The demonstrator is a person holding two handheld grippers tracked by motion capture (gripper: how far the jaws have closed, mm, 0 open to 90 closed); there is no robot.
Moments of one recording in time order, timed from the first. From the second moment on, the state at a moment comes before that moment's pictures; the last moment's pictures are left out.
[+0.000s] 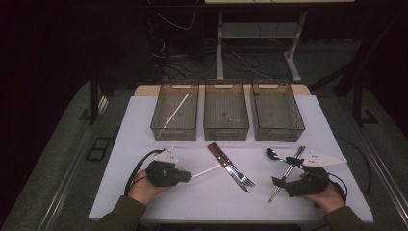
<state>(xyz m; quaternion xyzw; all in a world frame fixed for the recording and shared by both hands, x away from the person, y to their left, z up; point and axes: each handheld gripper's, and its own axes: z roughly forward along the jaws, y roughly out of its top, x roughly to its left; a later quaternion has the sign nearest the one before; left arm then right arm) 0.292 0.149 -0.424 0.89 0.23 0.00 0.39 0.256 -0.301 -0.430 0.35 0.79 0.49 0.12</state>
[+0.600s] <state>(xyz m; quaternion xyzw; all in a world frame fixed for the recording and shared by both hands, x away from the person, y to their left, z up) 0.301 0.166 -0.406 0.87 0.27 0.03 0.42 0.257 -0.301 -0.431 0.35 0.79 0.48 0.12</state>
